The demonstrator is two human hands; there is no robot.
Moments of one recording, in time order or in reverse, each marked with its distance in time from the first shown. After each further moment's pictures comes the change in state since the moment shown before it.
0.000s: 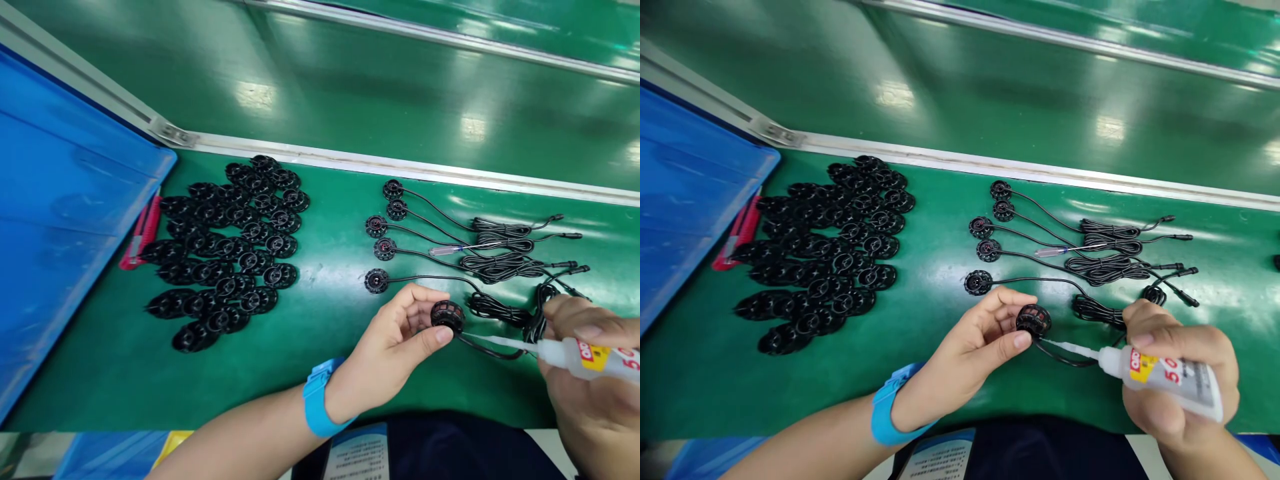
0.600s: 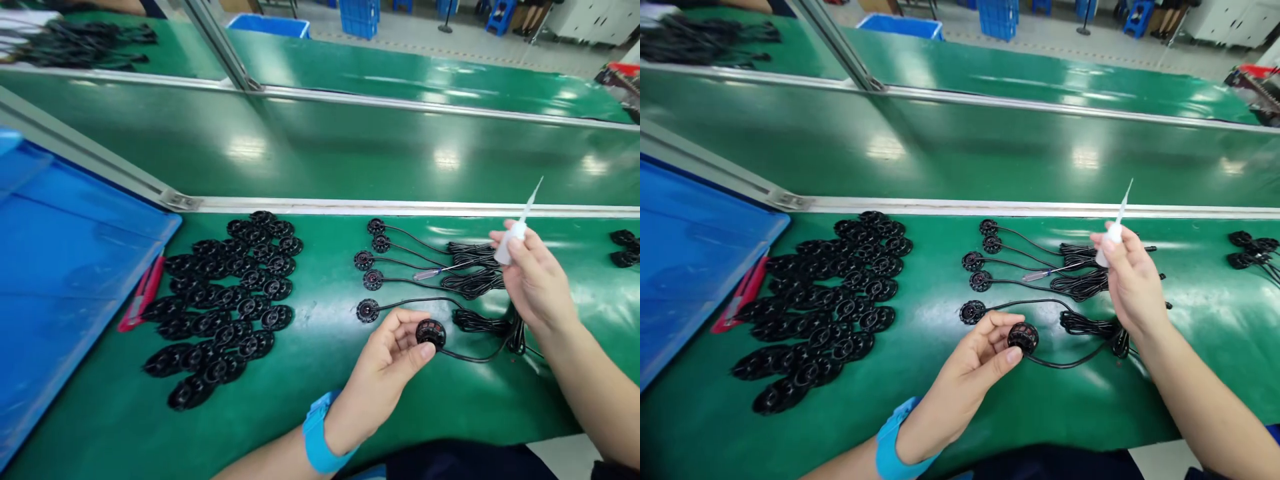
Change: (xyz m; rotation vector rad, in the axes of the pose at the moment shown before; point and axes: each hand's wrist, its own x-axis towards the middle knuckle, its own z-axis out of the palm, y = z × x) left_hand 0.000 -0.003 -0.001 0.060 0.070 -0.008; right_hand 0.074 0.049 0.009 0.291 0.161 0.379
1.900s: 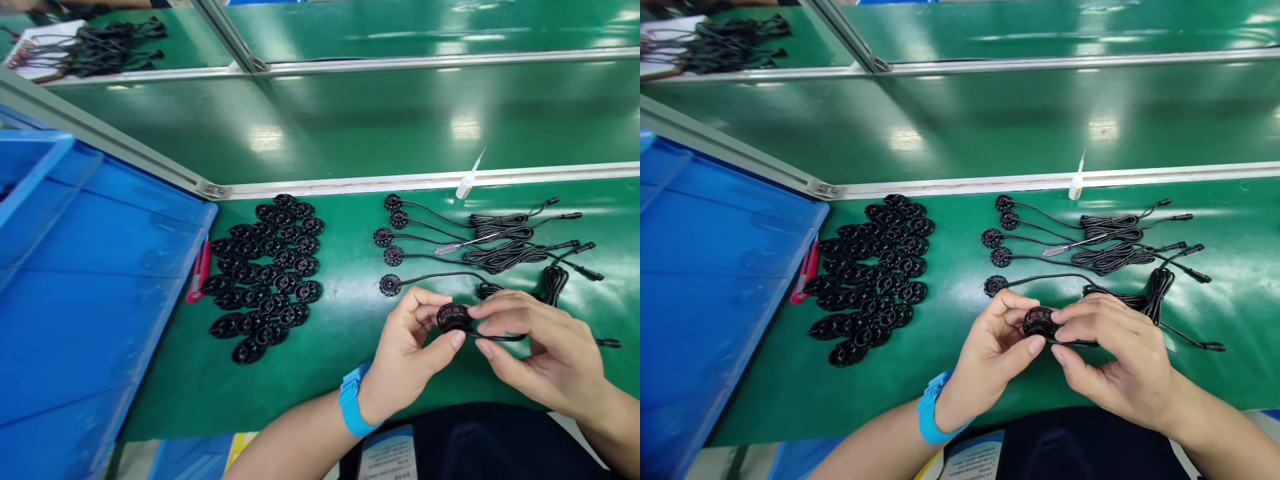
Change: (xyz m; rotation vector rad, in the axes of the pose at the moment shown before) left_hand -0.012 0.000 0.009 -0.112 -0.063 0.115; right_hand -0.103 -0.032 0.019 -0.542 -0.522 -0.575
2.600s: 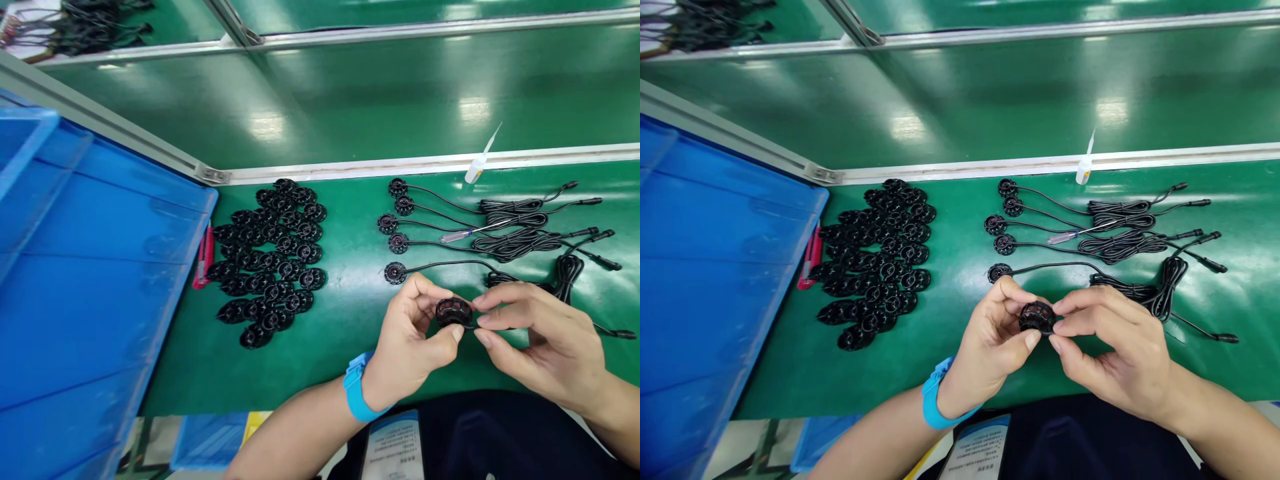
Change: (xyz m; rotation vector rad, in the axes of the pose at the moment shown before) left_hand 0.000 0.002 0.000 0.014 0.051 0.014; right_hand -0.002 -0.004 0.008 -0.003 0.028 0.045
